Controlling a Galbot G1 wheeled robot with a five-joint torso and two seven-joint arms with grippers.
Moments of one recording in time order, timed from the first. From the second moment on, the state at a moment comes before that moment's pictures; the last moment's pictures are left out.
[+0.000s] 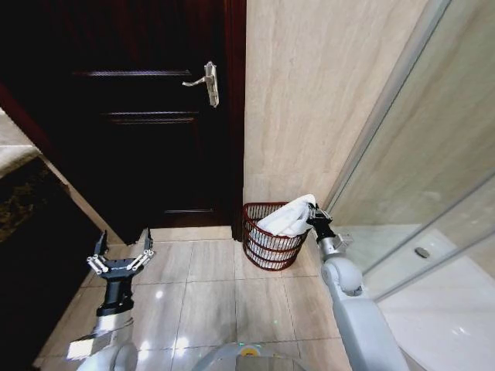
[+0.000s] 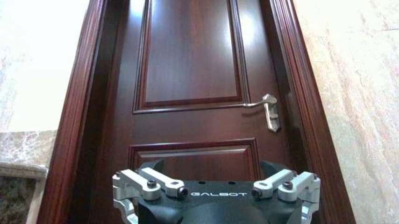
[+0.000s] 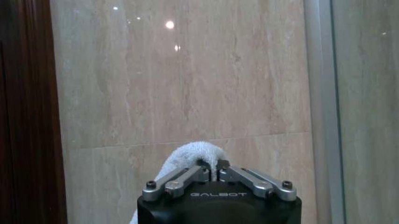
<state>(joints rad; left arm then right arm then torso) 1.81 -1.61 -0.89 -2.25 -0.26 -0.56 0.18 -1.15 1.33 0.50 1.86 0.31 -0.05 0.05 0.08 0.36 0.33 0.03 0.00</state>
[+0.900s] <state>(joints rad) 1.80 -1.61 -0.88 -2.25 -0.25 -0.54 0.19 -1.17 1.33 0.50 1.86 0.32 -0.05 0.03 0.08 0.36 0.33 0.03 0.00</state>
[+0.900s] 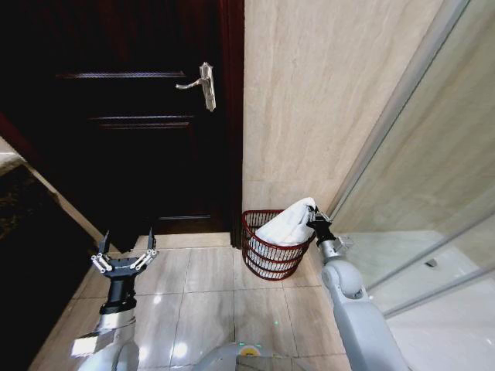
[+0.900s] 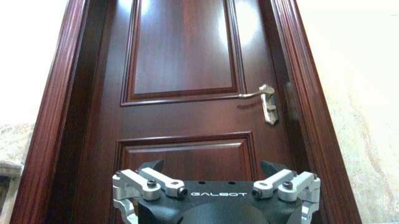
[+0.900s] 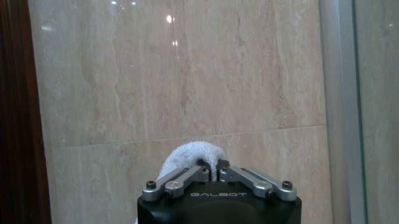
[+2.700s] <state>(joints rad) 1.80 -1.58 -1.00 -2.23 -0.40 -0.49 0.18 -0.99 1.20 0.27 1.78 0.52 -0.33 0.21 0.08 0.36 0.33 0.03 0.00</state>
